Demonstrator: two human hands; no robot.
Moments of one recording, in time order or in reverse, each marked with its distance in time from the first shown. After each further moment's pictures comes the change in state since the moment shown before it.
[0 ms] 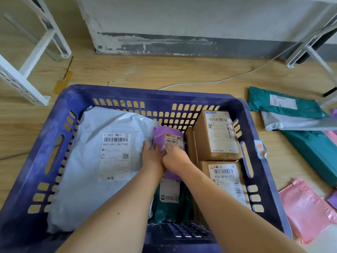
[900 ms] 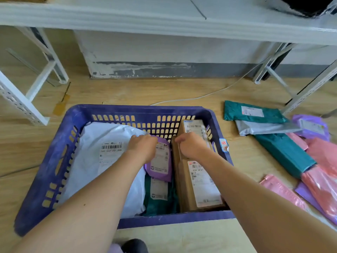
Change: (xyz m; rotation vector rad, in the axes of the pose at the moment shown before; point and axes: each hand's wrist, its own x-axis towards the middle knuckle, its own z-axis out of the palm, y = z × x) left_hand -0.072 -0.019 -0.070 -0.252 0.320 -0.009; right_hand -0.094 0.004 -0.095 -0.110 0.196 -0.057
